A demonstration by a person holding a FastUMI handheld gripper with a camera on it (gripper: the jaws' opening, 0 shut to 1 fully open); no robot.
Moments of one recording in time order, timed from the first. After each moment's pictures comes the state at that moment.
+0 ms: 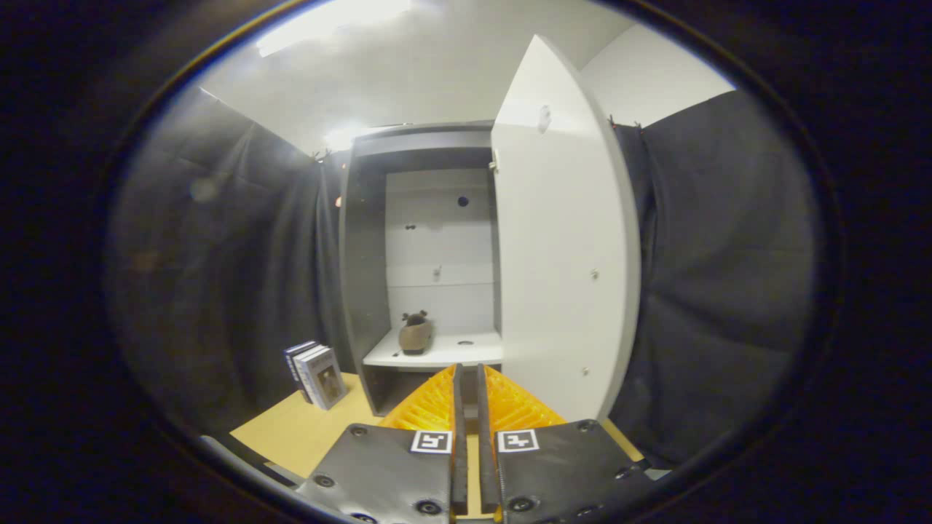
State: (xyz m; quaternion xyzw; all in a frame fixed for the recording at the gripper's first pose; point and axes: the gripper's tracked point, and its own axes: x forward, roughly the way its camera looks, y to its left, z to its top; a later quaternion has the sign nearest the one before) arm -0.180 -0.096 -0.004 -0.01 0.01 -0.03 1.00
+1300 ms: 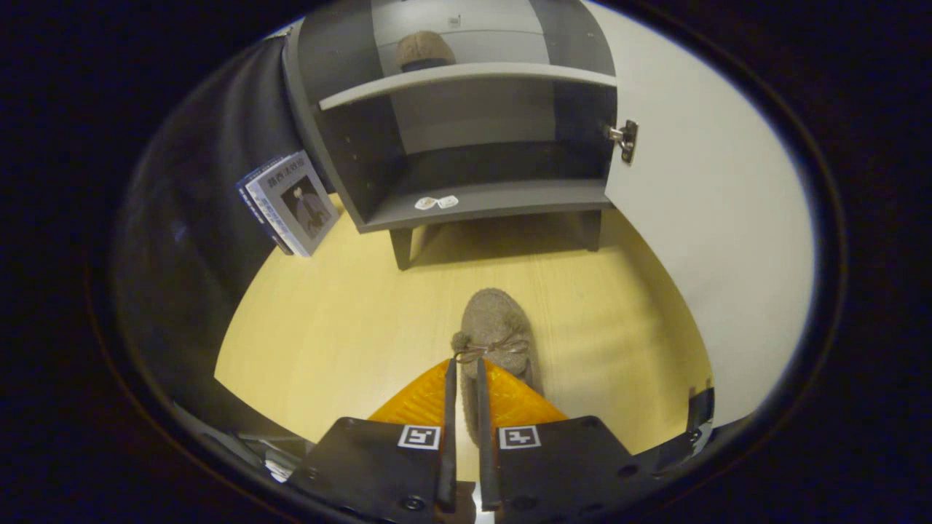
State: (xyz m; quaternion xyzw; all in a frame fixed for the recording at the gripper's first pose) arm -0.260 -0.073 -0.151 0.01 0.41 -0.04 0.91
